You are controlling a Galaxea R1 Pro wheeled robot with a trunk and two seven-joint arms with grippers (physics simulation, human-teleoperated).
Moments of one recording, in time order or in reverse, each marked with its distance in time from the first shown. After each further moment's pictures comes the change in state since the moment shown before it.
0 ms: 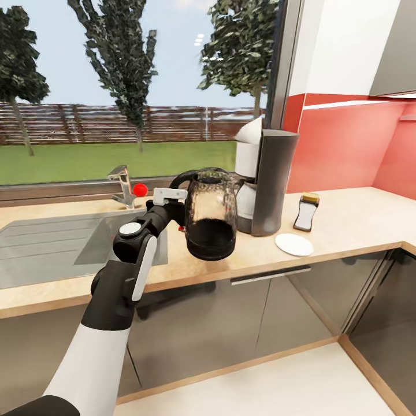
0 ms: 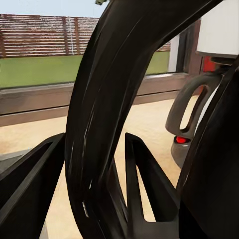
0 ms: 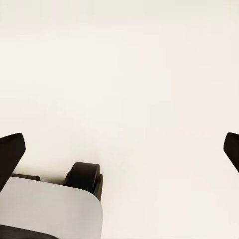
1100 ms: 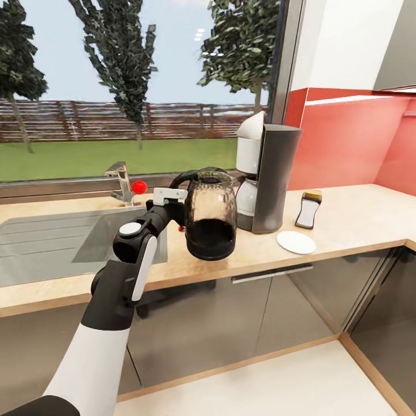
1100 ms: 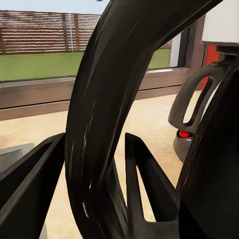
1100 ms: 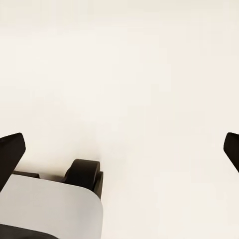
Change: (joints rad) left arm 0.000 0.000 0.000 0.000 0.000 0.000 0.000; right arm 0.000 0.000 0.000 0.000 0.000 0.000 0.001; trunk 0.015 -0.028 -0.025
